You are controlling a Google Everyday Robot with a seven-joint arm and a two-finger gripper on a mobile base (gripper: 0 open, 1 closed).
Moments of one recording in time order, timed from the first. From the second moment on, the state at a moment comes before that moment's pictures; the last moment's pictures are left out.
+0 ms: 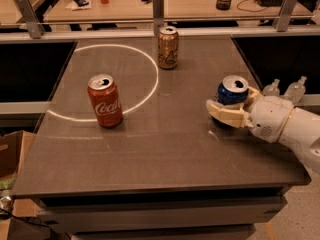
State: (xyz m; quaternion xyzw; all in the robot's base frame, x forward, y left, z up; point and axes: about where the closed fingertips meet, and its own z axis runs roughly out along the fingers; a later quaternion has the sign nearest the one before) arm 0.519 -0.158 0.877 -0.32 0.66 0.27 0.63
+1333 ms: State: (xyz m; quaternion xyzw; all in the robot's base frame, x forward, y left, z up) arm 0.657 -0.161 0.883 -0.36 0.67 0.20 0.62
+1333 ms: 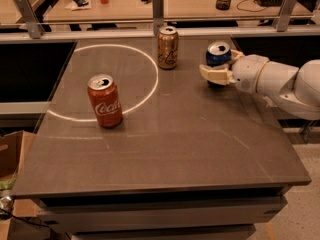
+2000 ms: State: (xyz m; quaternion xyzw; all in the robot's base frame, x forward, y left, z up) arm 0.669 -0.159 0.887 -0.35 0.67 0.19 0.63
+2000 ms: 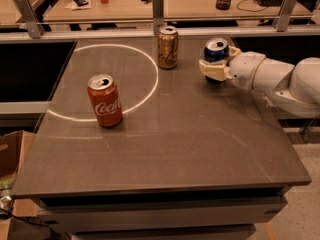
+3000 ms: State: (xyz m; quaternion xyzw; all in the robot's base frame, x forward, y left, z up) arm 0.721 -0.164 0.919 -0.24 0.70 0.19 0.64
